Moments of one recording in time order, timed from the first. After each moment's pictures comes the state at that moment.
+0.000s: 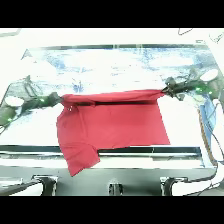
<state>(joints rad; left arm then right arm) 0.11 -1.34 0.96 0.71 -0.70 -1.25 -0.22 -1.66 1.51 -0.93 1.19 1.66</state>
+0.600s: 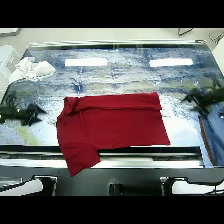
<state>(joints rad) 0.51 -1.37 1.01 0.93 -1.37 -1.36 -0.47 -1.54 1.44 -1.18 1.52 1.62</state>
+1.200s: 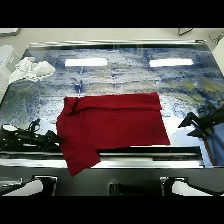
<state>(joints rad) 0.45 -1.32 0.58 0.90 -1.29 -1.21 -0.52 -1.40 1.13 -1.24 1.58 1.56</state>
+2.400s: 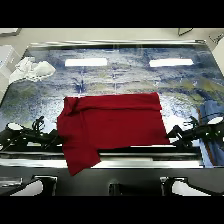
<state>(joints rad) 0.35 -1.27 0.57 0.86 -1.22 -1.23 -0.52 -1.39 0.77 -1.08 1.32 1.45</state>
